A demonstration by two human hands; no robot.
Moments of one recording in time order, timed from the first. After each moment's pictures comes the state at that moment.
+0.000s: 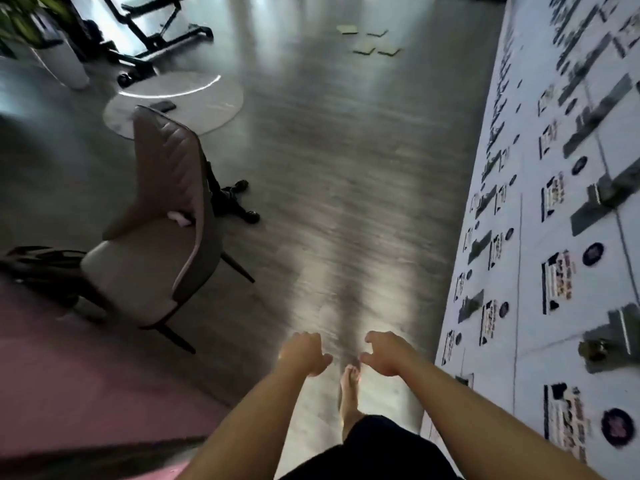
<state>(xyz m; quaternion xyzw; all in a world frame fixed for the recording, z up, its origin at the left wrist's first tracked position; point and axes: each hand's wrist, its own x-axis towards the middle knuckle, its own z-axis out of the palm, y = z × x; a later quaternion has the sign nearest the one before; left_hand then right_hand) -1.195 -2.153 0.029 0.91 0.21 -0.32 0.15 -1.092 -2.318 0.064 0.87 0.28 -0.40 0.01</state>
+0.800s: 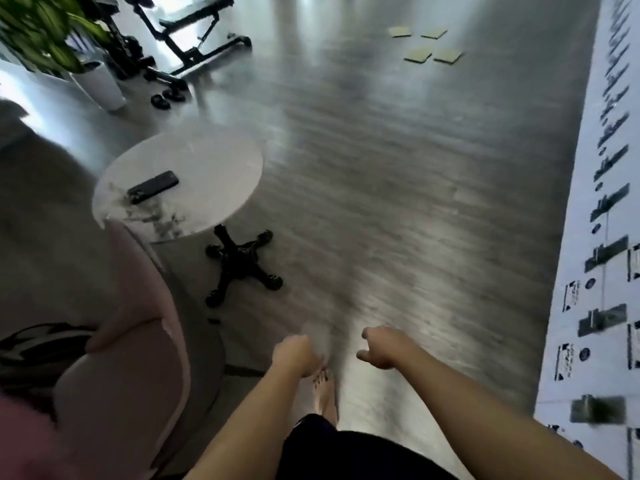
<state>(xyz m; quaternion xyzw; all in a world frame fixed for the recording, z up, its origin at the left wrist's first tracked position) -0.794 -1.812 0.020 0.86 0.35 -0.33 0.20 -0.654 -1.957 0.036 0.82 0.40 -0.40 0.07</state>
